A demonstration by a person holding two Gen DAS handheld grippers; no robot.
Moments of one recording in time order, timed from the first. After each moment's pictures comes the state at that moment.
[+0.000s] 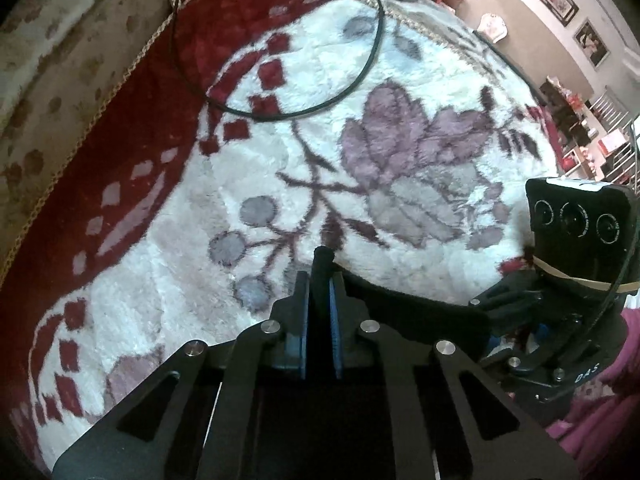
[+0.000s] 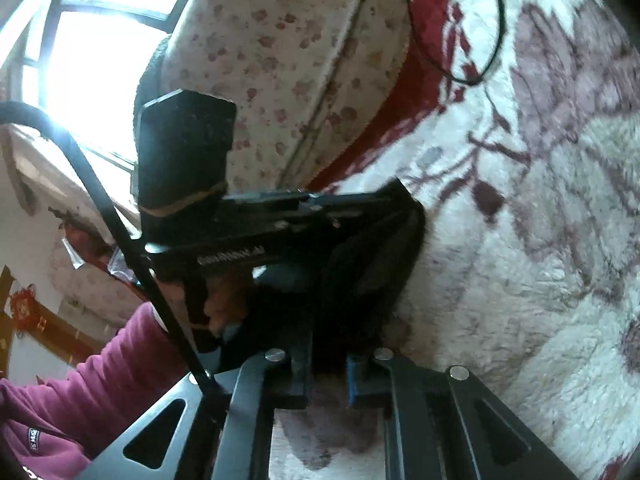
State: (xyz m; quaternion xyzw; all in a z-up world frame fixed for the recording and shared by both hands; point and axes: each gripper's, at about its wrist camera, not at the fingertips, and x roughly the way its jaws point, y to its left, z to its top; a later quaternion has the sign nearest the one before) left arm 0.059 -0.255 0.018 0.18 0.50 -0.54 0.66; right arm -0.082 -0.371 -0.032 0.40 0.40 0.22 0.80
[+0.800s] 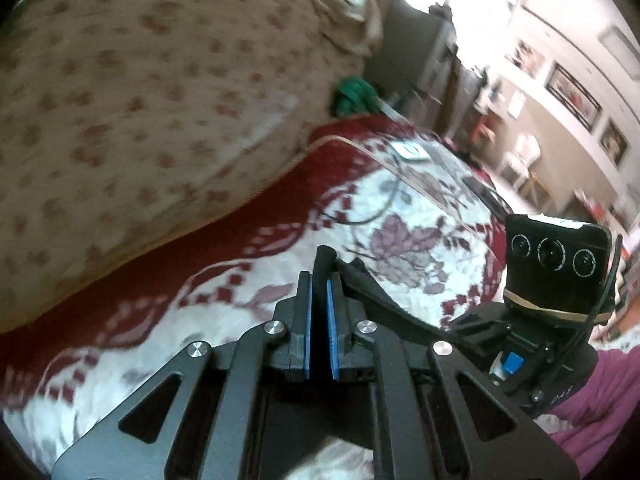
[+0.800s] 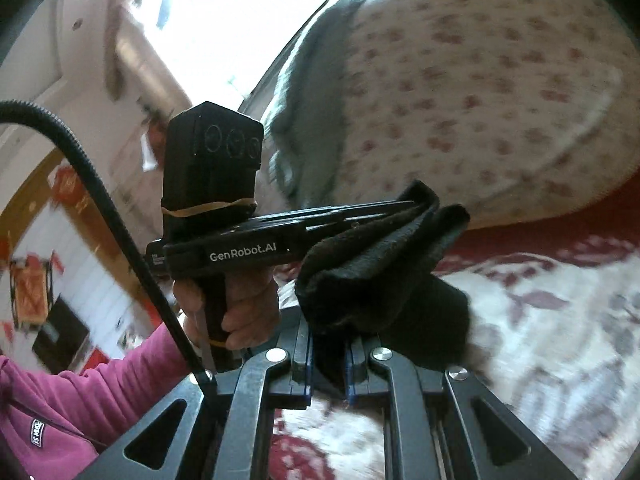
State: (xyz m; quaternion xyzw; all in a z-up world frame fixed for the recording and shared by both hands) left arm 0.028 -0.018 0.166 0.02 0.38 -0.45 0.80; right arm -0.060 -0.206 0.122 0.24 0.32 0.40 0.82
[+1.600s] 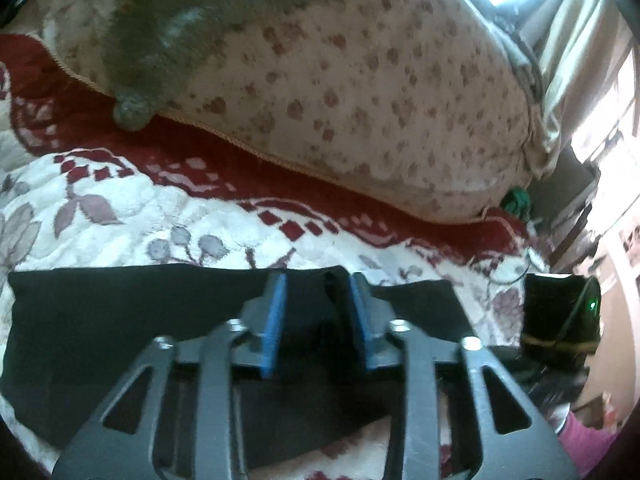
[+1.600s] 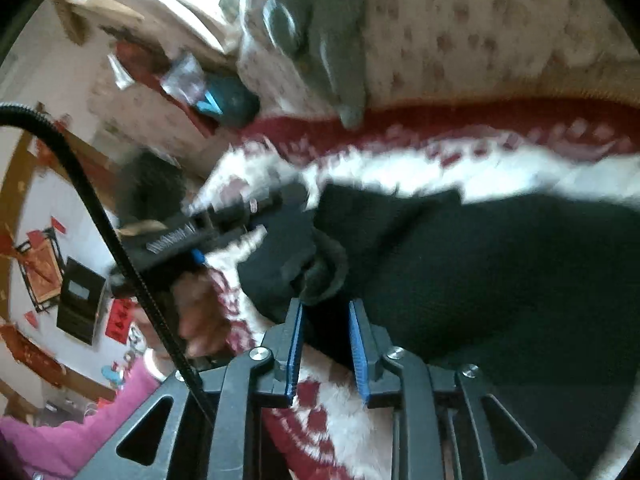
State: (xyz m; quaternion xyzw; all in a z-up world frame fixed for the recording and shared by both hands) left arm -0.010 0.249 0.073 -0.21 0.41 -0.19 0.87; right arm 0.005 -0.019 0.043 0.22 0.49 0.46 0.71
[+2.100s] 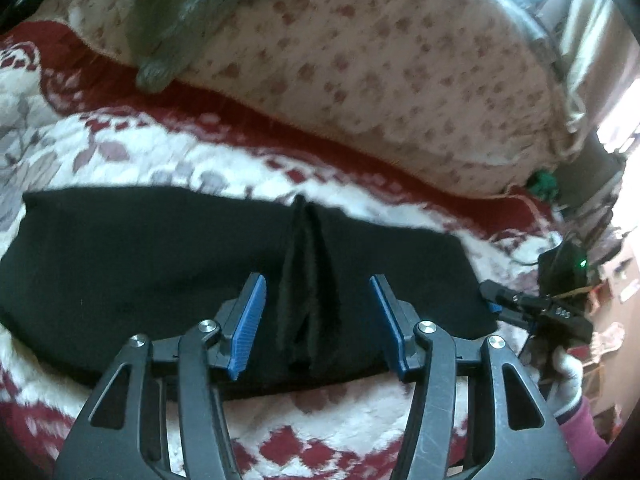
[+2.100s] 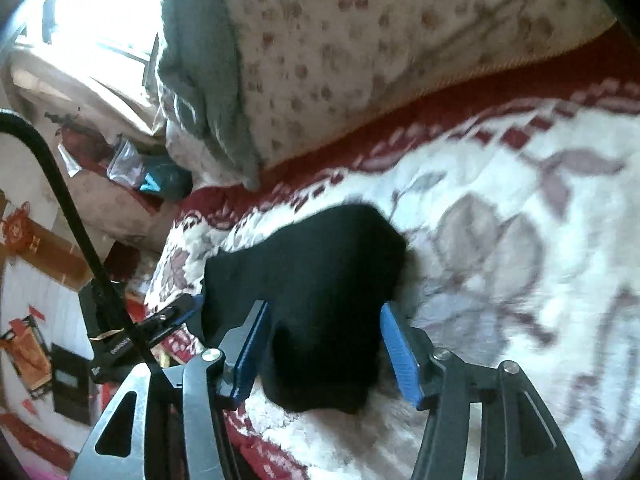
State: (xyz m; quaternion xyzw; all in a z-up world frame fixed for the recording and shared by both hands) left arm -0.045 0.205 0.055 -0.17 0.46 -0.12 0.86; right arm 0.014 -0.137 0.004 0.29 0.51 0.33 0.74
